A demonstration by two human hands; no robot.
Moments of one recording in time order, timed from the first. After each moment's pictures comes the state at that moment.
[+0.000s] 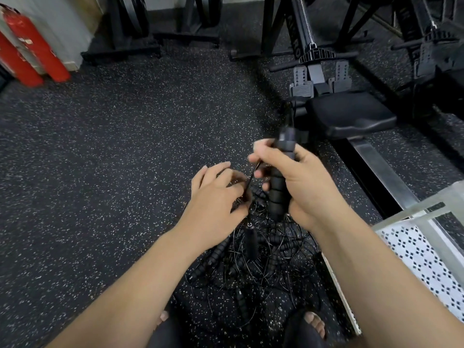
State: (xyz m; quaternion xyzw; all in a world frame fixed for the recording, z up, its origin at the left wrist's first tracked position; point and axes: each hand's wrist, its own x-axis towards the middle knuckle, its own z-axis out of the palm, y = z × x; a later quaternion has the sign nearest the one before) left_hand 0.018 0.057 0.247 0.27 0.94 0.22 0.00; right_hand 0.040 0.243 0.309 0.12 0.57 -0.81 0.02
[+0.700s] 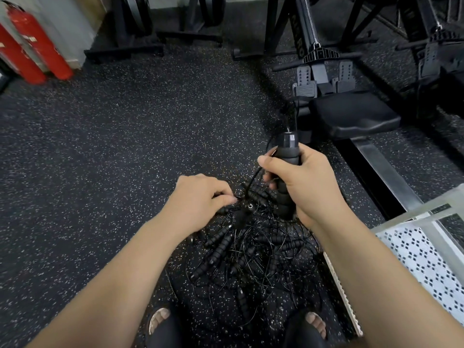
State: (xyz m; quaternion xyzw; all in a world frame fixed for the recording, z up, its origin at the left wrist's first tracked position) left_hand -0.004 0.027 0.260 0.19 0.95 0.22 0.12; right_hand 0.037 0.245 0.298 0.13 0.67 -0.73 -0.04
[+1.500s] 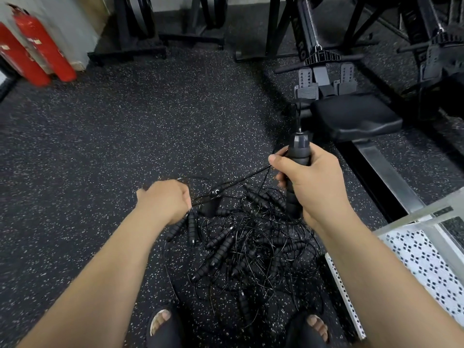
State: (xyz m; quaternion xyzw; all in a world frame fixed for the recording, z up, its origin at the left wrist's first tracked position) left_hand -0.028 -0.011 0.257 -0.04 0.97 0.03 0.24; right_hand 0.036 0.252 0.297 0.15 0.69 -0.70 -0.09
